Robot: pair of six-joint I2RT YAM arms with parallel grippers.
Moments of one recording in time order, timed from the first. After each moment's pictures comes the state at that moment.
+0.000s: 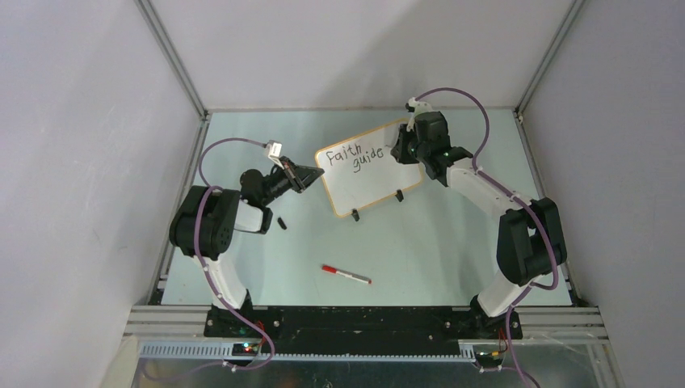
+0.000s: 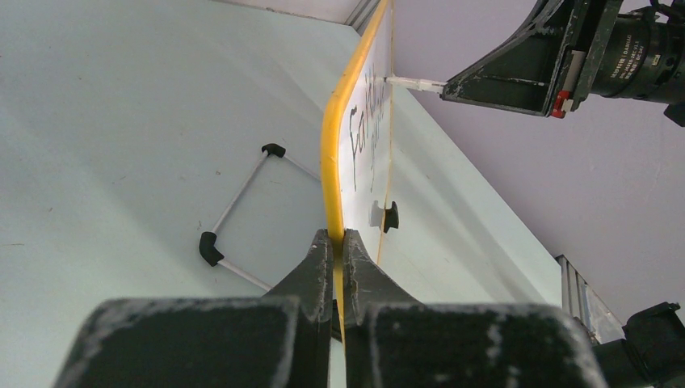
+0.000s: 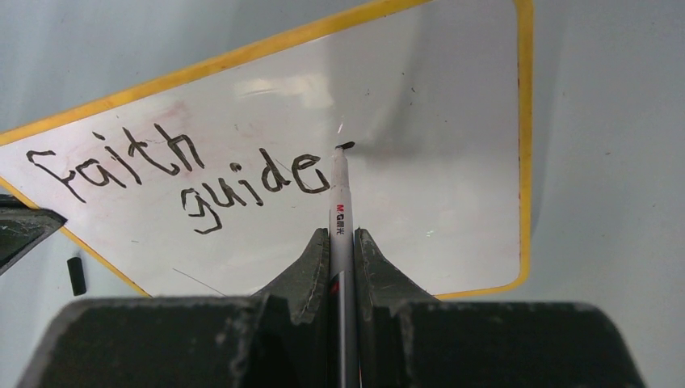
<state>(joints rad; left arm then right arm) -0.15 1.84 0.60 1.32 0.72 -0.70 0.40 1.66 1.27 -0.15 -0.05 0.28</state>
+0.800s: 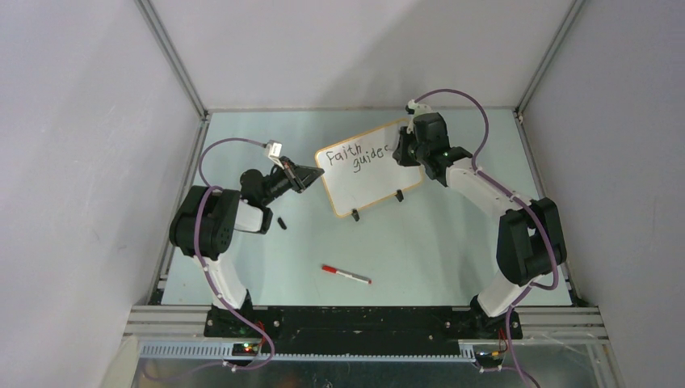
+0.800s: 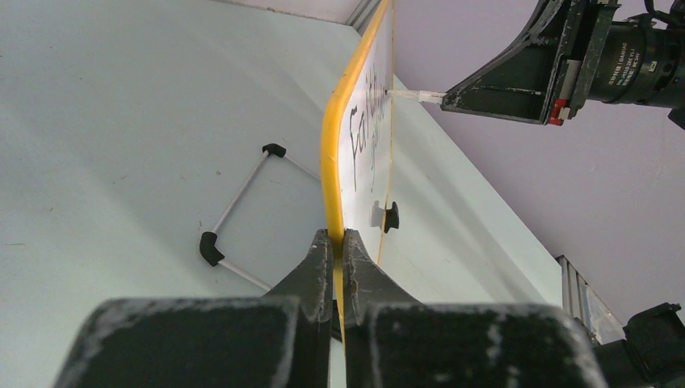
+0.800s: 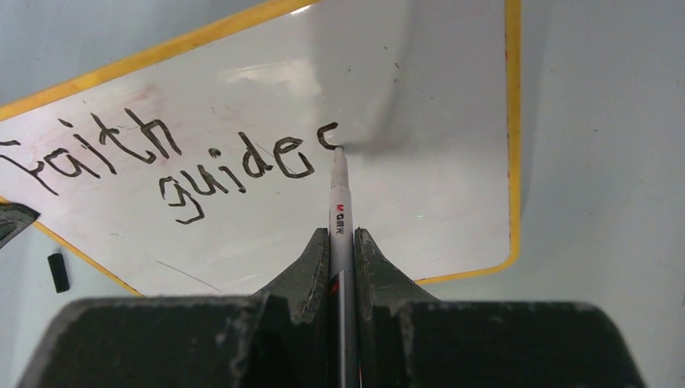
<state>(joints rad) -0.15 1.84 0.60 1.32 0.71 -0.69 0.40 1.66 1.28 -0.19 -0.02 0.28</state>
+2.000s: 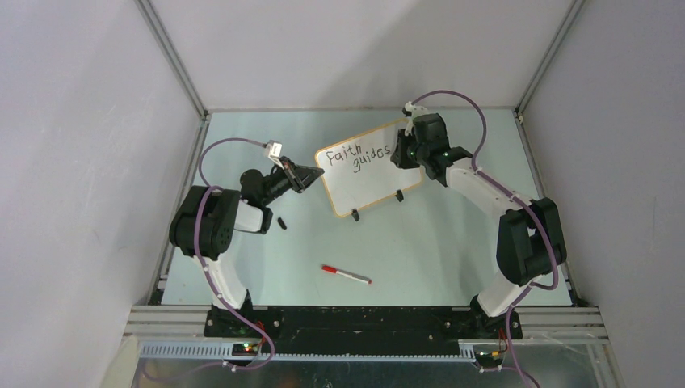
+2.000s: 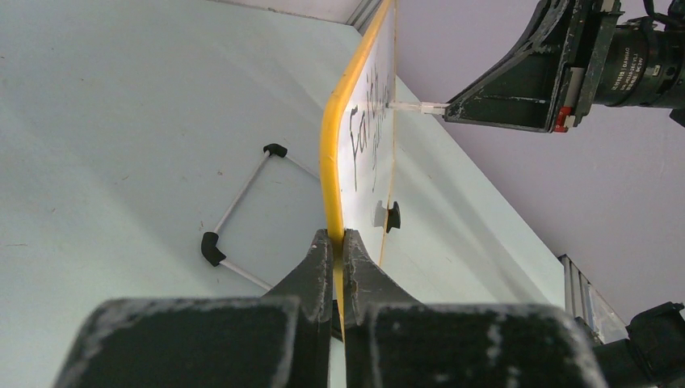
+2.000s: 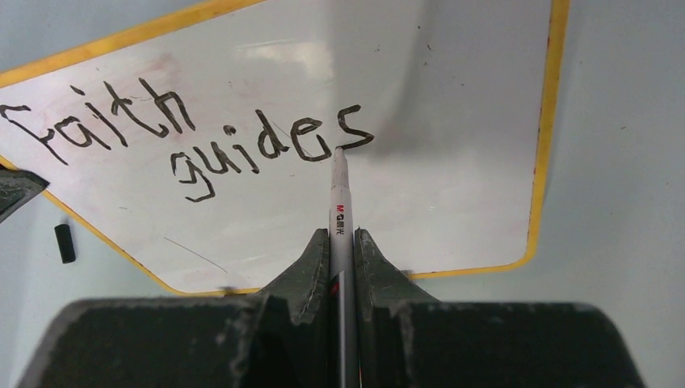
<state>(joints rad) -0.15 1.84 0.60 1.32 0.71 -0.69 0.41 1.66 1.28 -0.22 -0.07 0.25</state>
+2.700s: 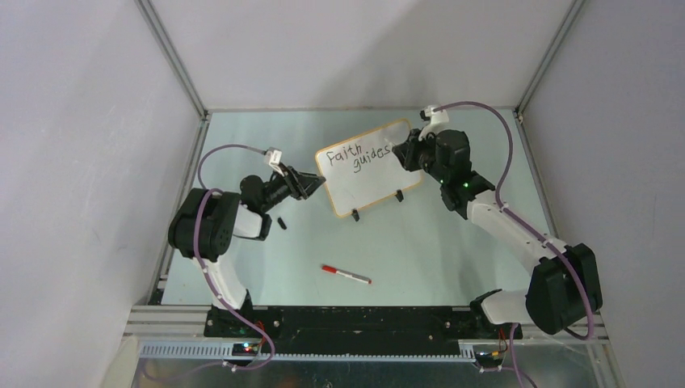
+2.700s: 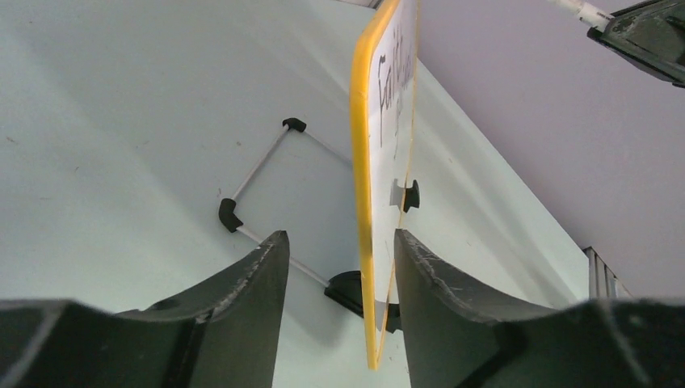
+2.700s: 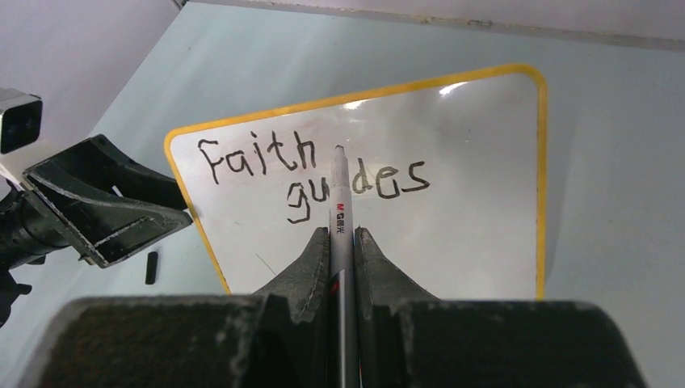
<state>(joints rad) -0.15 1.82 0.54 1.32 0.69 -0.63 0.43 1.34 1.00 0.11 -0.09 0.26</state>
